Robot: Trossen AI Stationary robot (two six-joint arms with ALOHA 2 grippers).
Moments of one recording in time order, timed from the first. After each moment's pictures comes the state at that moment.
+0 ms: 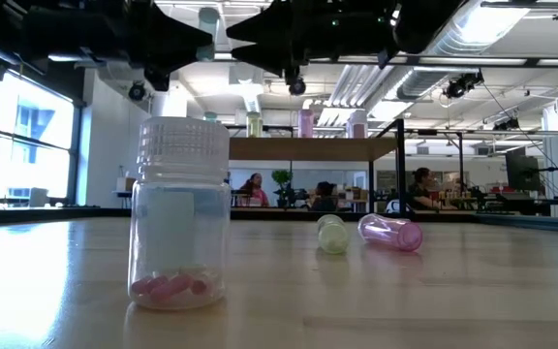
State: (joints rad) left arm 0.11 1.03 0.31 0.73 -0.12 -0.05; right arm -0.10 1.72 1.05 0.60 -0.18 0.02
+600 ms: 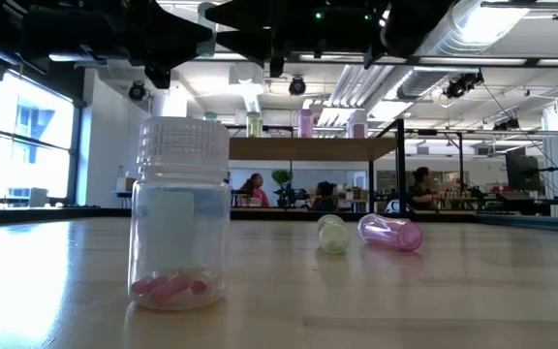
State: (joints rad) left arm 0.11 1.03 0.31 0.75 -0.11 -0.05; right arm -0.06 1.81 1.11 0.74 -0.13 0.03
